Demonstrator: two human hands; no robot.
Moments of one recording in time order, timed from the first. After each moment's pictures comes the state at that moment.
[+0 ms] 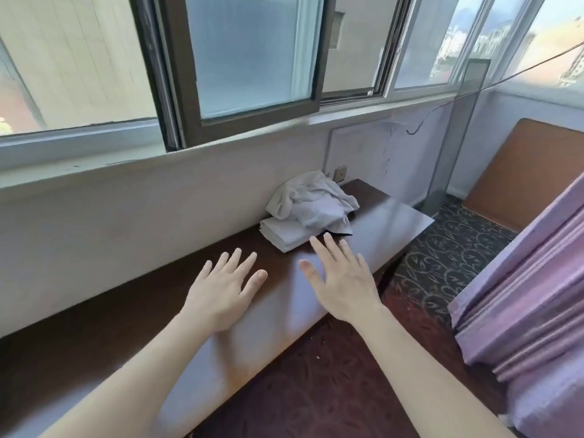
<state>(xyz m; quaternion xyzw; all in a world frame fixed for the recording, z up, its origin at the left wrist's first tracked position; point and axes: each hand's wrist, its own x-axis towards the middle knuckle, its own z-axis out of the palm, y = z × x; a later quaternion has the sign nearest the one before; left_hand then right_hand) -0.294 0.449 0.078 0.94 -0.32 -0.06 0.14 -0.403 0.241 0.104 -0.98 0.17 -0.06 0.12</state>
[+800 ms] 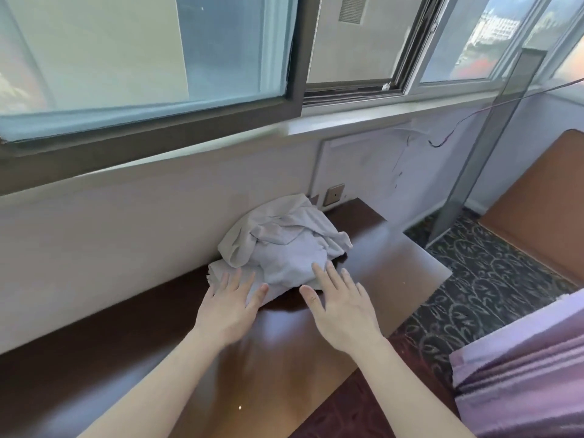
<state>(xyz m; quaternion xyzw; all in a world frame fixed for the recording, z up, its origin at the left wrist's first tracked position) -0.091 0.175 -0.012 0.95 -0.23 -0.16 0.17 -0.207 -0.016 0.042 -0.98 0.17 0.04 0.12</state>
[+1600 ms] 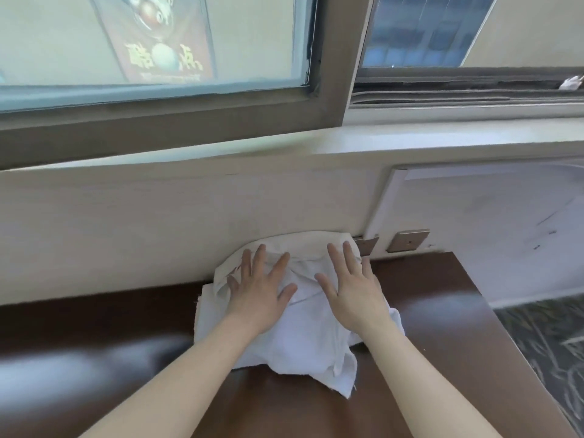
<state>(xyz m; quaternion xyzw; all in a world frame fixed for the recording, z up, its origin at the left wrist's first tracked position) 0.050 0.013 -0.057 0.98 -0.03 -0.10 0.16 0.047 -0.187 -0.028 -0.98 -0.02 0.09 0.17</state>
